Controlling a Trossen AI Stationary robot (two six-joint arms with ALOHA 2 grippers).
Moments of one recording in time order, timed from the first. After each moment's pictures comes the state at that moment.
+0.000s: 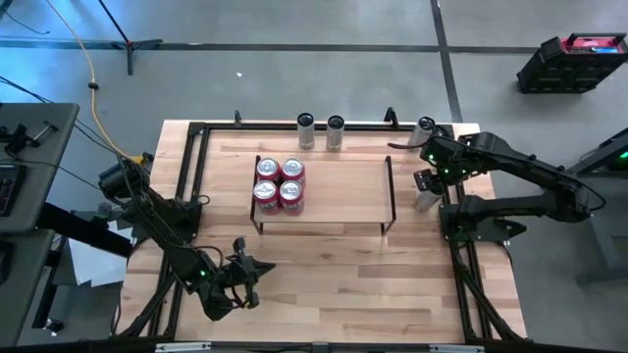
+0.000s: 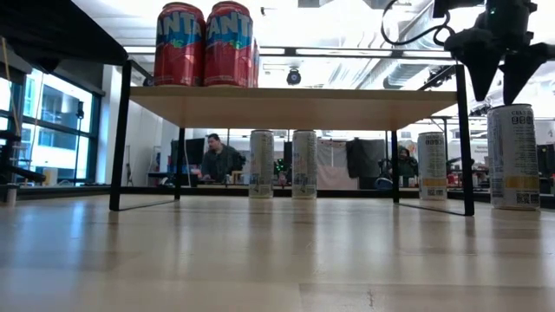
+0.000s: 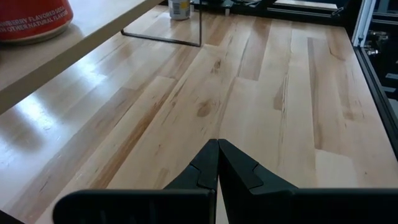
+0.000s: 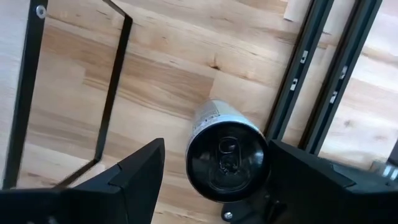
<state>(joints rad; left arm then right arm) -0.89 1.55 0.78 -0.11 -1.02 -0.83 -0.42 0.96 1.03 -1.49 0.12 0.85</state>
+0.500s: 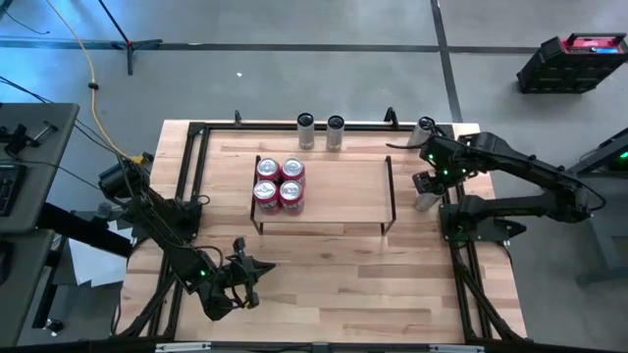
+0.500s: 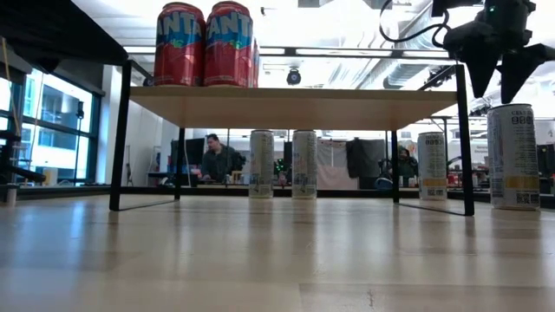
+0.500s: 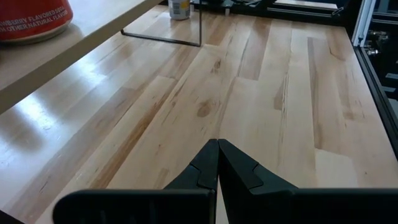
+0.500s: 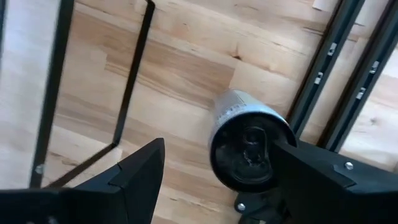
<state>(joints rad) -0.89 1.55 0.78 -0.11 -1.02 -0.83 -0.42 0.96 1.03 -1.47 0.04 0.81</state>
